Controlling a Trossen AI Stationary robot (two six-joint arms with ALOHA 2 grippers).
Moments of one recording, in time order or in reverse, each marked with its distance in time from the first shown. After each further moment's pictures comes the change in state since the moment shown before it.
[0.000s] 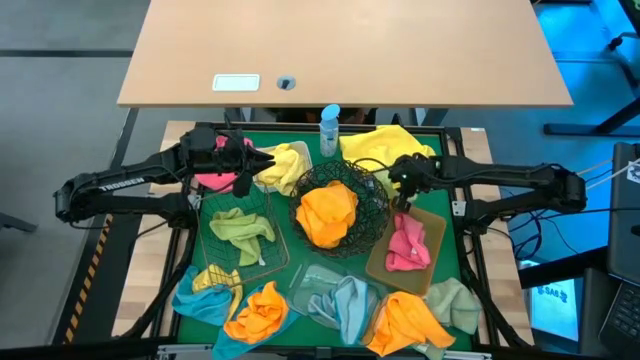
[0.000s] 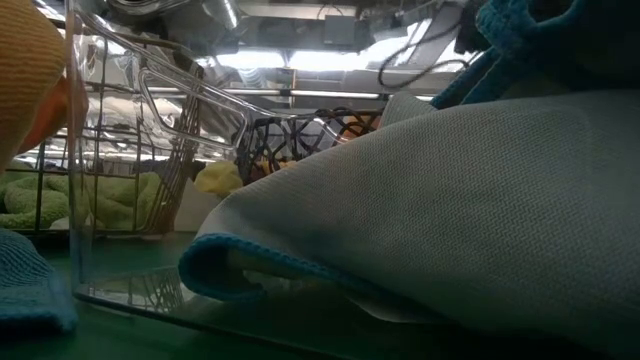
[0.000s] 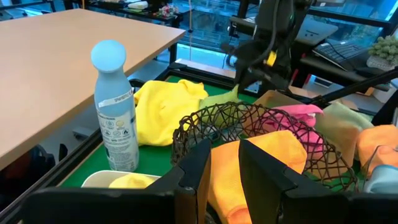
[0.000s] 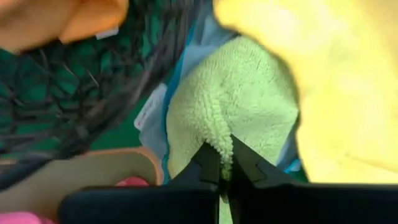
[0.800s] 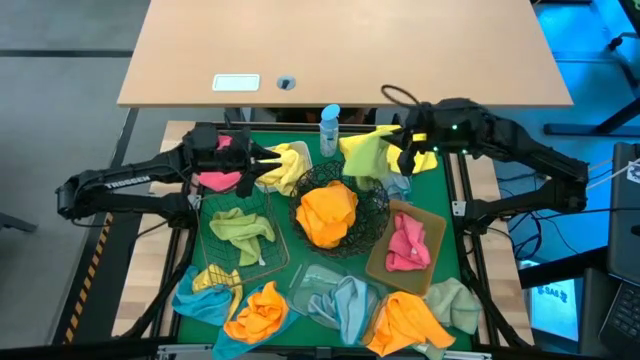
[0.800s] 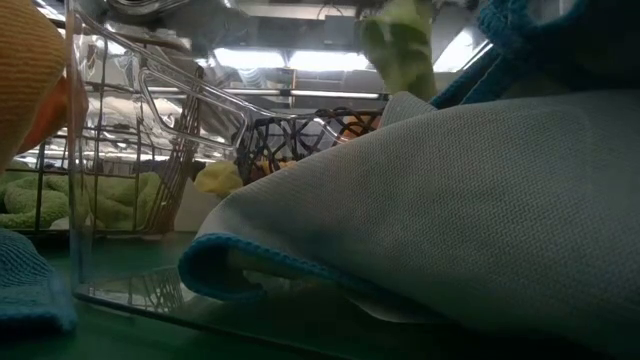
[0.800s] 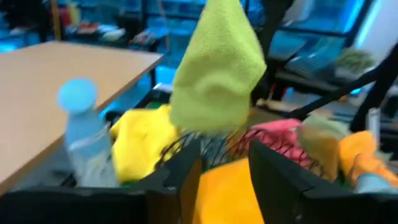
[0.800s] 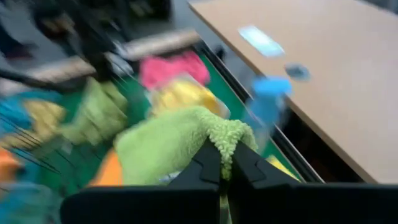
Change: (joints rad) left arm -0.001 0.071 -0.002 0.174 0.096 0.055; right arm 0.002 -0.001 0.671 0.010 -0.116 -0.010
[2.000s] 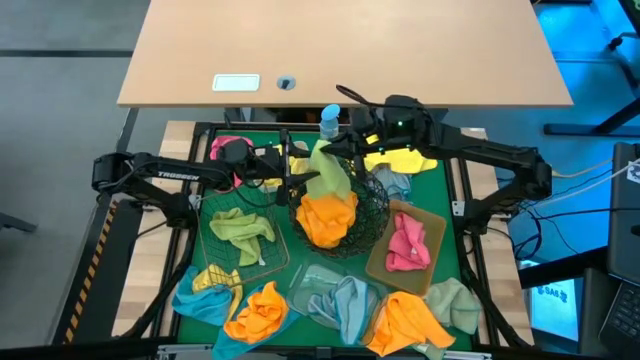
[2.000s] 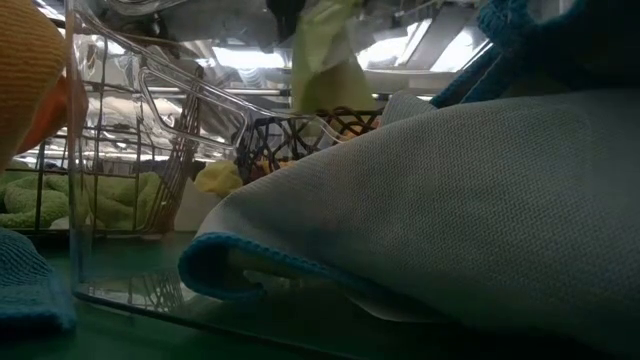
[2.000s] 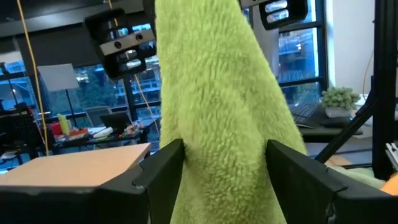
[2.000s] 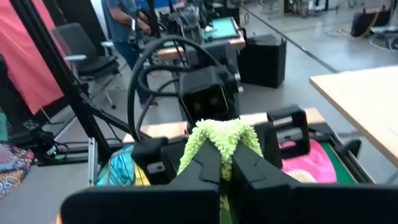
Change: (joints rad) left arm -0.137 0.460 0.001 0.810 -0.036 0.183; right arm 0.001 0.323 0.001 0.639 -0.453 0.007
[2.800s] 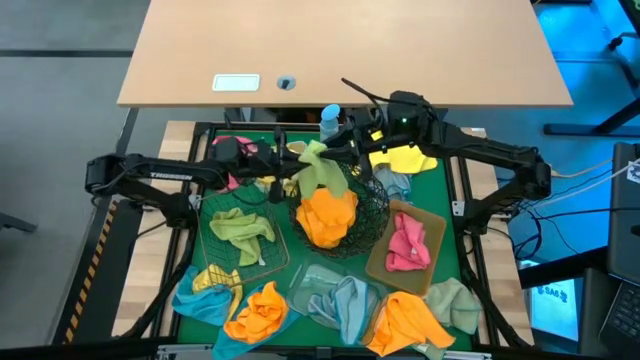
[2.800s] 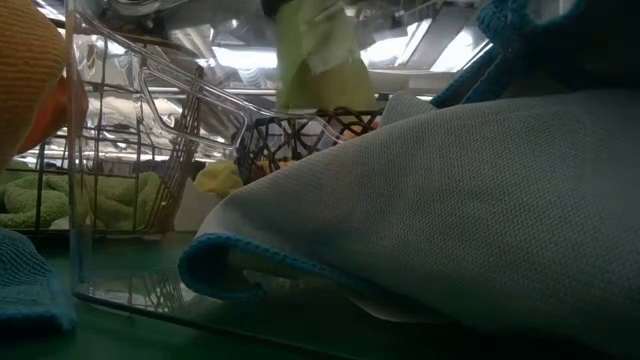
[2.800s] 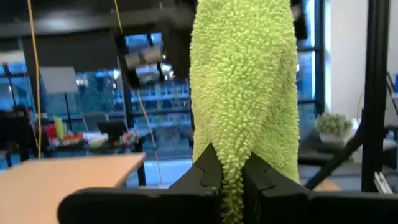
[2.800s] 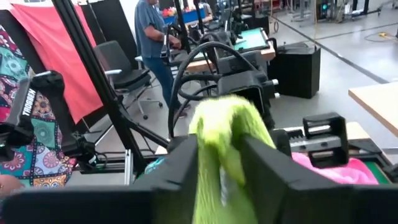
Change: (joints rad) left arm 0.000 -0.077 0.000 -0.008 -0.005 -0.088; right arm -0.001 0.005 0.041 0.026 -0.113 0.073
